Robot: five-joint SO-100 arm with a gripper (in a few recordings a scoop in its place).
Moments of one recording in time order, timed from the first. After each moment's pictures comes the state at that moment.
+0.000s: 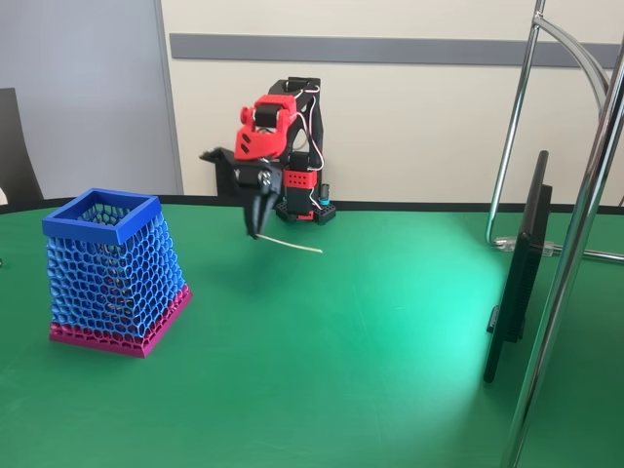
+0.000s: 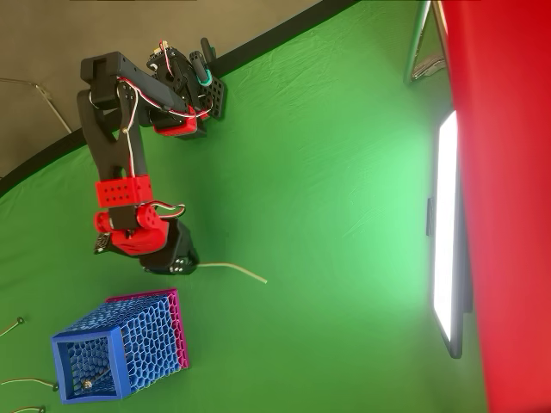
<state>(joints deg) 18.2 101.1 103.9 54.9 8.3</state>
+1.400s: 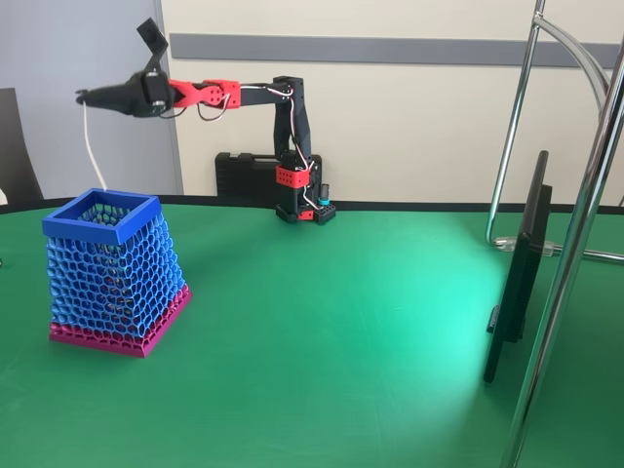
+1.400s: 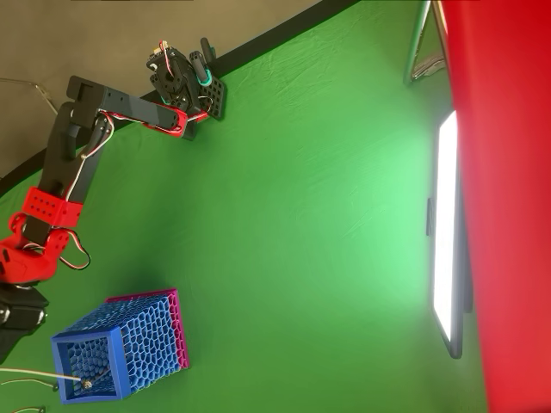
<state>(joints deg) 41.8 84.9 78.4 1.2 -70.2</state>
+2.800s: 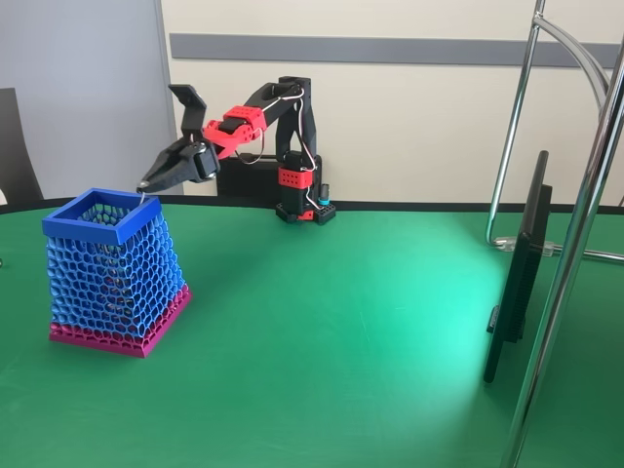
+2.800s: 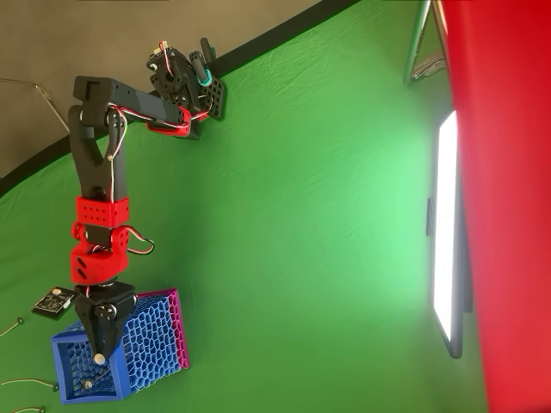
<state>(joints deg) 29.4 91.0 105.3 -2.9 -84.0</state>
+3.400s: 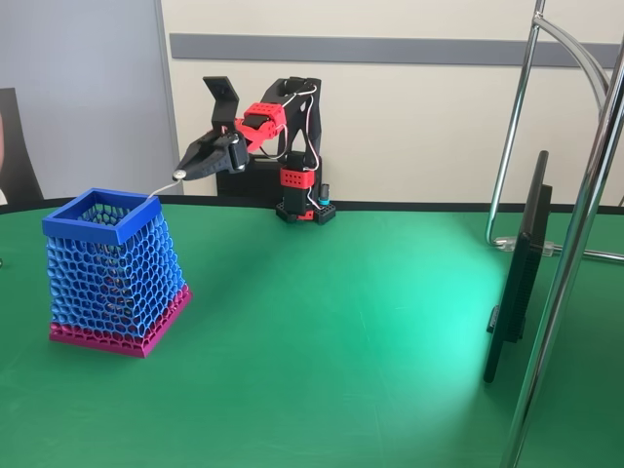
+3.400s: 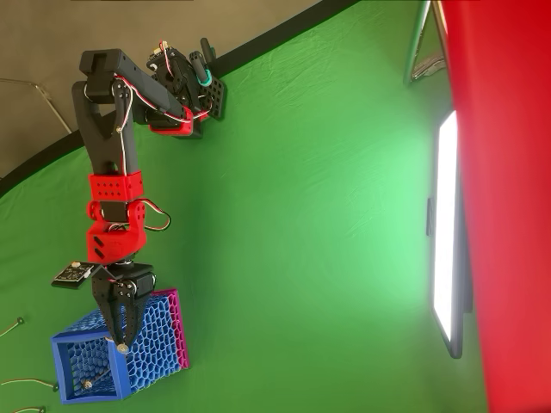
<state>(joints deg) 26.4 103.2 117.9 -8.0 -83.7</state>
